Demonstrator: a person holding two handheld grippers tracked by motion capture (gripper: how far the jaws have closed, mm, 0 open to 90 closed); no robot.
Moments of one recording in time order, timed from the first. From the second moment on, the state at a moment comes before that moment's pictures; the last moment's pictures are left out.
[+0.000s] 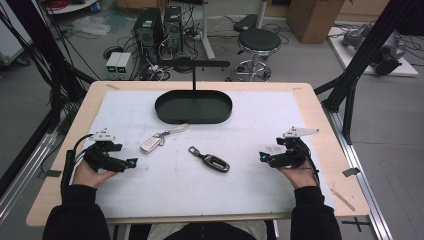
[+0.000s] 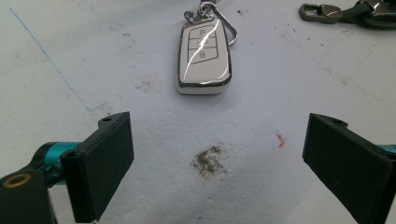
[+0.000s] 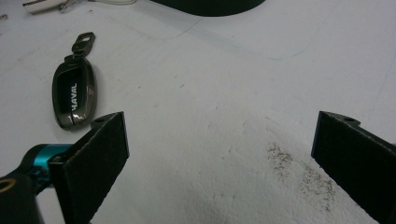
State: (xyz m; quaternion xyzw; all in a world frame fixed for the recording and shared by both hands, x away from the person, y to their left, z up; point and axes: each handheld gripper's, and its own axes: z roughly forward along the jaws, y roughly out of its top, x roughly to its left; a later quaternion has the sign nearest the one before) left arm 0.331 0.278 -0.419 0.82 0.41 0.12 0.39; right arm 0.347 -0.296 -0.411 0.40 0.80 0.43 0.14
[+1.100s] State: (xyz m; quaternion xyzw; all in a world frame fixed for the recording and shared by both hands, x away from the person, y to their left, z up) left arm 0.340 0.281 -0.414 0.81 0.42 0.11 0.41; right arm 0.351 -0.294 -0.415 0.40 0.80 0.42 0.15
